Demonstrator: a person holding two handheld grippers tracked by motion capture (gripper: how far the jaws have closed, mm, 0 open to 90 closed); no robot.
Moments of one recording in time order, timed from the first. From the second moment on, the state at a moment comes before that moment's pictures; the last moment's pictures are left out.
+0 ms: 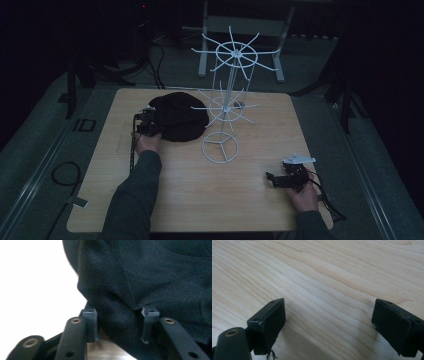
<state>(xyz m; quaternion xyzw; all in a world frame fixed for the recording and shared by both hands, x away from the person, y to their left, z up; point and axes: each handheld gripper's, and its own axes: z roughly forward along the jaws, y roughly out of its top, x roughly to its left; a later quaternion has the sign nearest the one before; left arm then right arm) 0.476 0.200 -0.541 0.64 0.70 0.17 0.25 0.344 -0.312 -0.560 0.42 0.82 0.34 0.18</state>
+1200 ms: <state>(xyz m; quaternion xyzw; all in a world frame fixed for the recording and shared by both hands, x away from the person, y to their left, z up) 0.448 0.238 -0.524 0.63 0.69 0.15 0.32 0.344 -0.312 -0.560 0.42 0.82 0.34 0.18</state>
